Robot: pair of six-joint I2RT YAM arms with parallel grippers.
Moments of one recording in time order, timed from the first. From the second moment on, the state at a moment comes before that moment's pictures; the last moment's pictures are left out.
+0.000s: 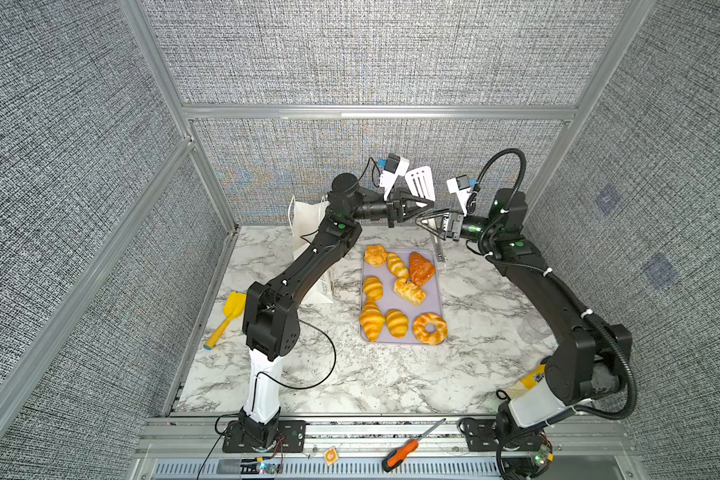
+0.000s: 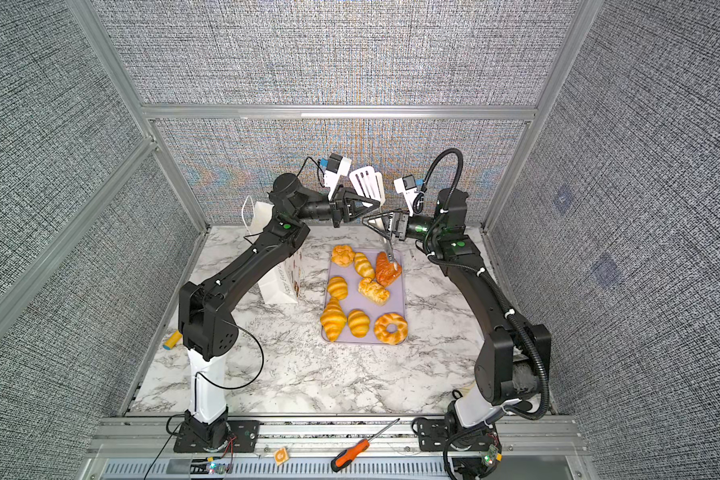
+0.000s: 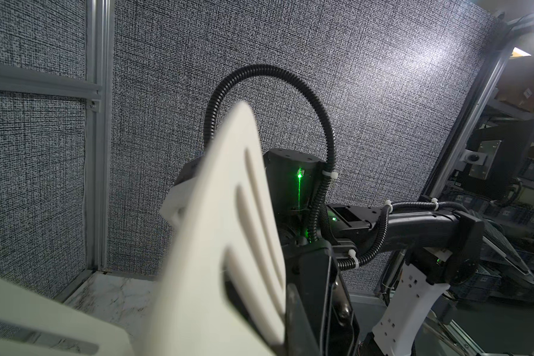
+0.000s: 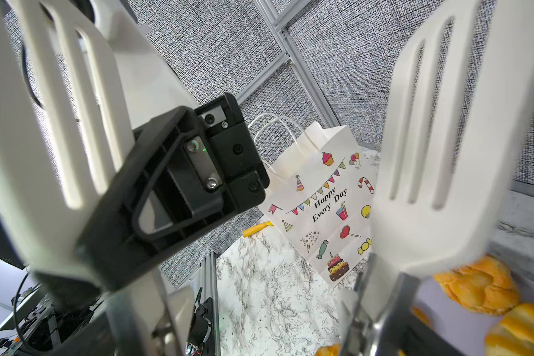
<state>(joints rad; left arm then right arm) -0.57 2.06 1.98 0.48 1.12 -0.62 0.17 1.59 1.43 0.10 -1.11 0.58</state>
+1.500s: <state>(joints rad) -0.57 2.05 1.95 0.40 1.05 -0.55 0.13 1.62 1.54 -0.24 -1.09 0.45</state>
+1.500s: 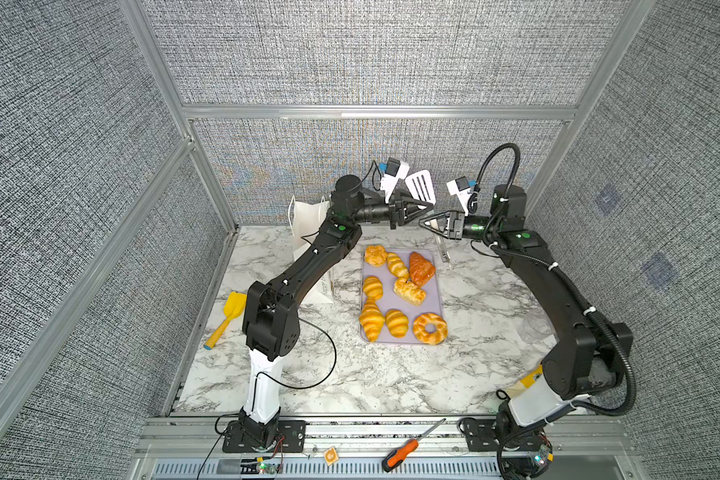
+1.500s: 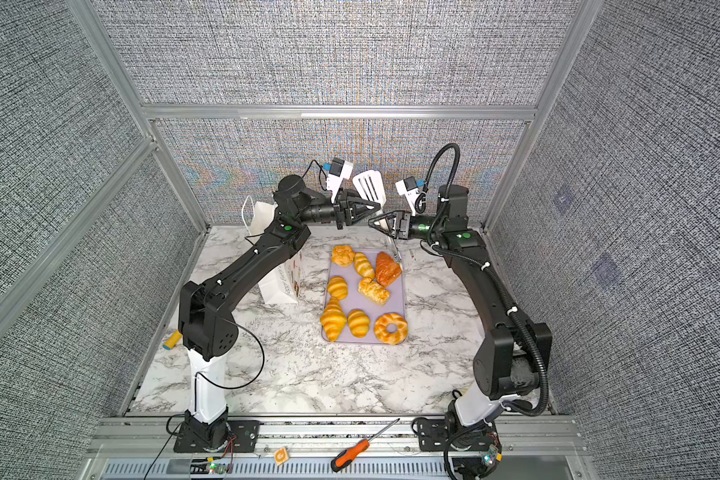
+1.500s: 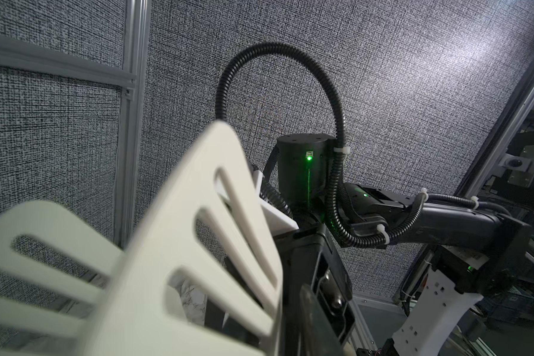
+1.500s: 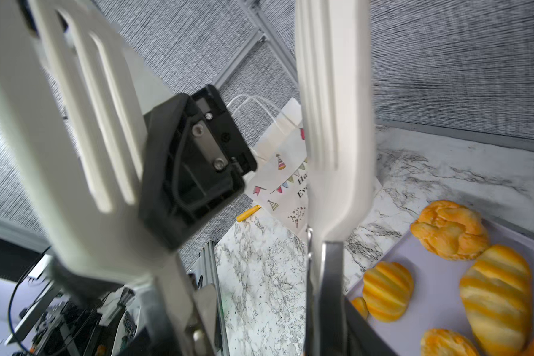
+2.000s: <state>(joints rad) -0.52 1.95 1.86 0.28 0.91 -0.46 0.07 1.61 1.61 -0.49 -0.97 0.31</state>
